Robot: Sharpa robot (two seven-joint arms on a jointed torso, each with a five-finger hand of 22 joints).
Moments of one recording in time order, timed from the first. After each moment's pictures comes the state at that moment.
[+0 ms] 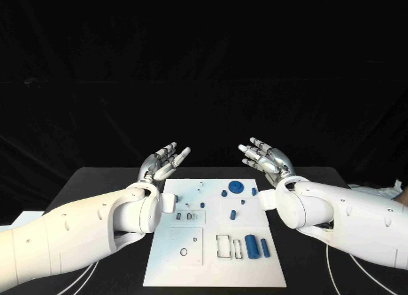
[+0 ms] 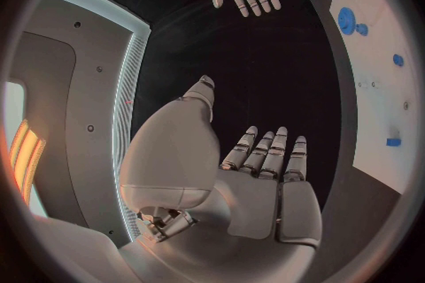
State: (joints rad) left arm 1.10 -0.71 -0.04 1.47 0.03 -0.63 0.50; left_hand 1.27 -0.12 0.09 0.28 0.09 0.32 0.15 0.03 0.03 0.24 0.19 0.02 0.03 0.30 0.19 0.03 0.04 0.13 0.13 0.28 0.02 0.02; right arm 1.13 -0.76 -0.05 1.48 -0.05 -0.55 0.44; right_hand 1.14 0.11 0.07 -0.04 0.25 0.21 0.14 0.02 0.03 0.29 0.25 0.03 0.03 0.28 0.24 0.03 0.03 0.07 0.34 0.28 0.04 0.04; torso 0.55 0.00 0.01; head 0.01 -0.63
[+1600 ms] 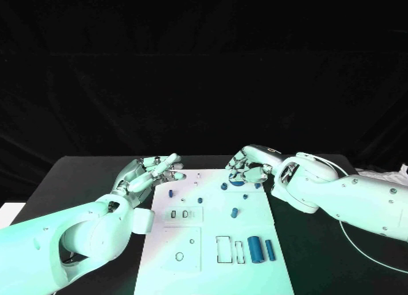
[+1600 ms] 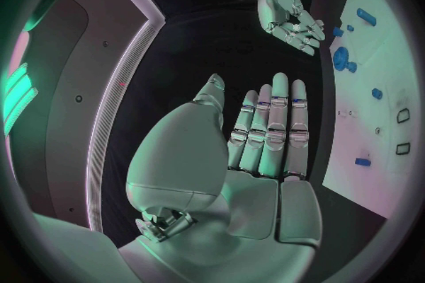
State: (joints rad) left arm 1.13 -0.93 0.01 1.76 0.03 -0.42 0.50; left_hand 1.36 -0.04 0.01 0.20 0.09 0.98 0.21 0.13 0.08 1.07 0.15 0.15 0.10 1.11 0.10 0.31 0.25 0.17 0.85 0.23 0.37 0.19; right arm 1.27 -0.80 -0.05 1.45 -1.41 -0.33 0.03; right_hand 1.27 -0.03 0.23 -0.22 0.19 1.06 0.15 0.07 0.07 1.20 0.08 0.07 0.06 1.46 0.01 0.28 0.22 0.17 1.07 0.11 0.63 0.33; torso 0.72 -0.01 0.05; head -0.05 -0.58
